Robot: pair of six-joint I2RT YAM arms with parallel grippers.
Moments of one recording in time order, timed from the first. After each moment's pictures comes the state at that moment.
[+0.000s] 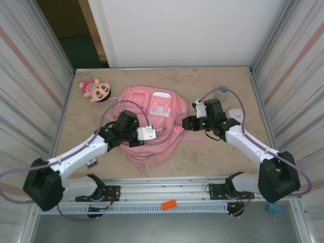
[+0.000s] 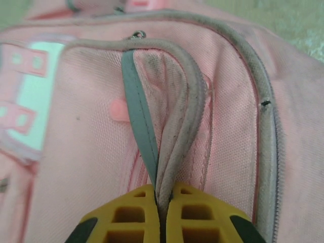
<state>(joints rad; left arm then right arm) -0.63 1.16 0.77 -0.43 0.20 0.87 0.42 1.26 0.78 -0.27 -0.41 0.31</state>
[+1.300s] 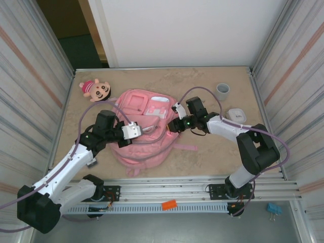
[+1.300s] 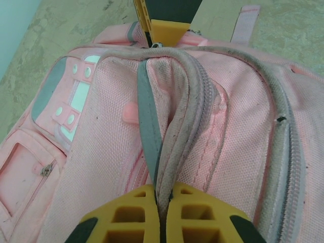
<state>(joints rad) -0.44 0.96 0.70 -0.47 0.43 0.86 0.53 1.60 0.91 -0.14 -0.59 0.15</state>
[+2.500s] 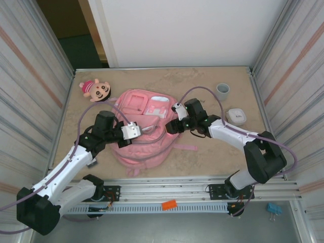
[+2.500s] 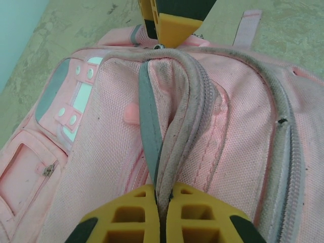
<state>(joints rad) -0.44 0.94 0.69 -0.46 0.43 0.85 0.60 1.50 0.88 -0.16 -0.41 0.19</state>
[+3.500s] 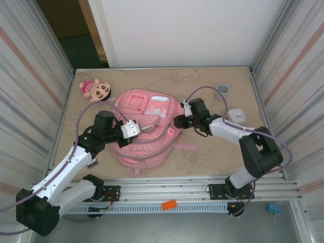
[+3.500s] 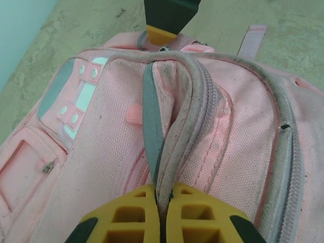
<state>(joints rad) -0.46 0.93 0.69 -0.44 0.42 0.75 0.51 1.52 0.84 -0.11 -0.20 0.29</state>
